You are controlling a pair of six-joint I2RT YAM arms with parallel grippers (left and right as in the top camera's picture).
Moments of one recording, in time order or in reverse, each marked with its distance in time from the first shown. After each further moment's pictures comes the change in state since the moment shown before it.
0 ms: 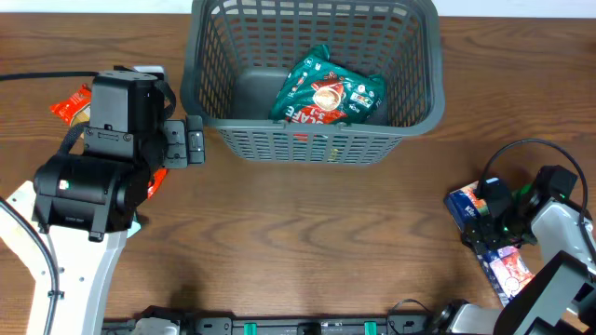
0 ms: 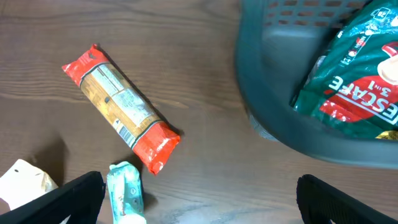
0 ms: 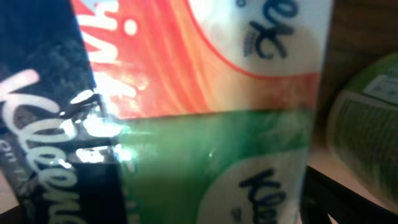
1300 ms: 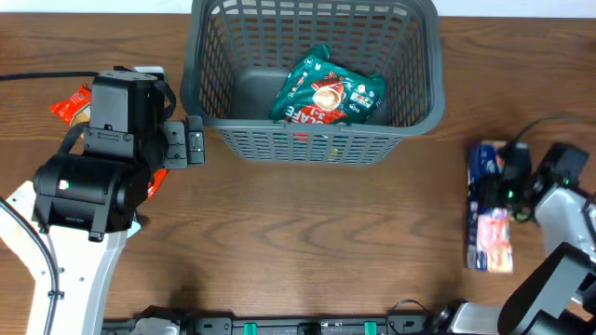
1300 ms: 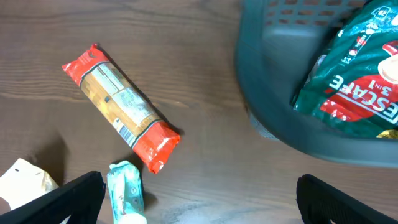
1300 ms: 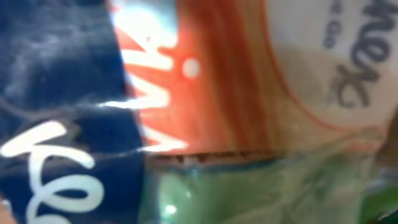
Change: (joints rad) left arm 0.000 0.000 0.000 -0.003 0.000 0.000; right arm 0.059 0.042 0.160 0.131 -0.244 0.542
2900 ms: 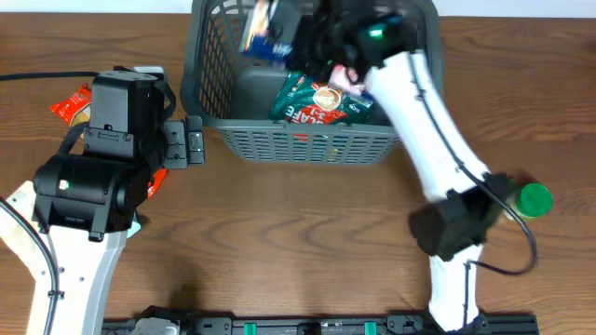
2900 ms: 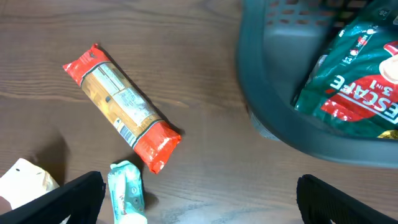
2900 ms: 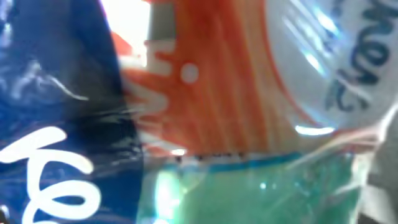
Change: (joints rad) left arm 0.000 0.000 0.000 0.000 -0.003 0.000; right arm 1.010 0.628 1.396 -0.449 0.077 -0.431
